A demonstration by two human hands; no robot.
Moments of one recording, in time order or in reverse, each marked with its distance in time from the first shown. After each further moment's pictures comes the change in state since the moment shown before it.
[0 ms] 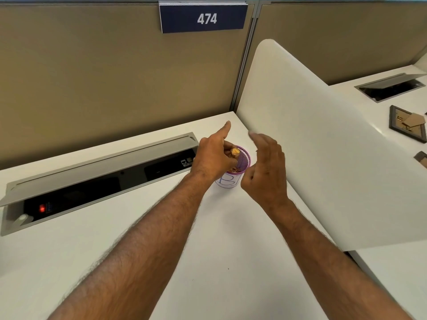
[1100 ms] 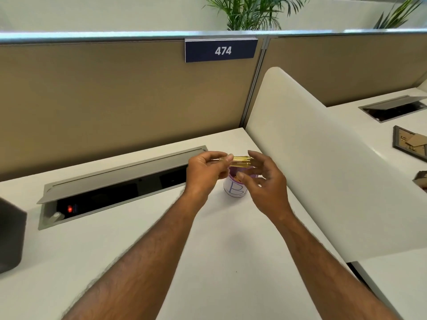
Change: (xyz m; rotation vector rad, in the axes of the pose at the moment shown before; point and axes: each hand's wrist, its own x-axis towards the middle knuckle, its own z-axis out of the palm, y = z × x) left_hand -0.044 -0.003 -0.036 -0.645 0.213 -0.227; right_hand -0.006 -0.032 -0.023 0.687 -0.083 0.348
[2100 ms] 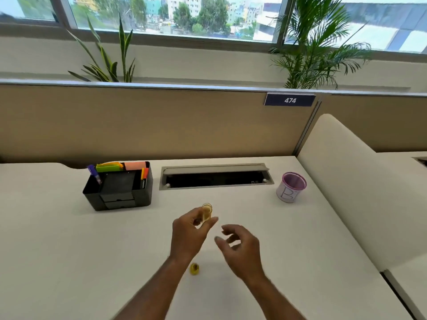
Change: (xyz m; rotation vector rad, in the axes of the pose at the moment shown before) left_hand -0.265 -0.013 -0.198 0.479 0.395 0.349; right_hand -0.252 -0.111 0.106 -0.007 -0.308 0.000
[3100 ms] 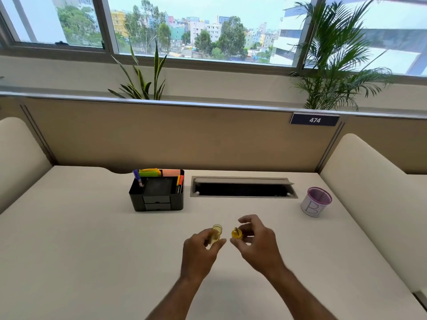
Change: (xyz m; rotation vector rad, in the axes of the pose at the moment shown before) left_hand -0.045 -0.026 -0.066 0.075 0.074 -0.030; right_hand -0.006 -0.068 0.020 -0.143 -0.118 -0.176
